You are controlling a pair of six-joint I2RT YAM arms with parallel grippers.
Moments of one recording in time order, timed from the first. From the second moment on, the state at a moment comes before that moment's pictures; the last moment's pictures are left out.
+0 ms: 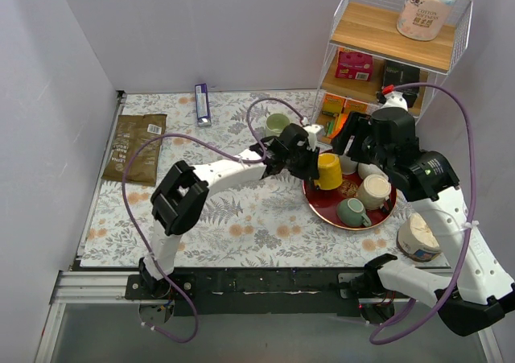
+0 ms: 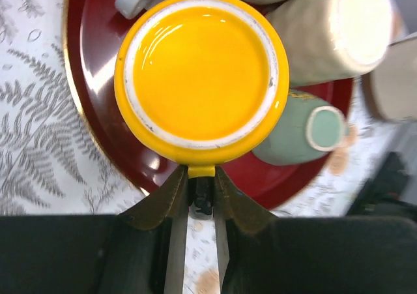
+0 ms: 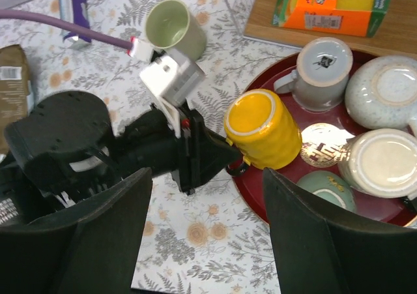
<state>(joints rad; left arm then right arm) -0.91 2.07 1.60 -0.20 0.20 -0.34 0.49 1.04 1.38 -0.90 0.24 0.56</state>
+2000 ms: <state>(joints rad) -0.48 1.34 1.12 0.56 0.50 -1.32 0.54 1.27 1.06 0.53 -0.49 1.18</state>
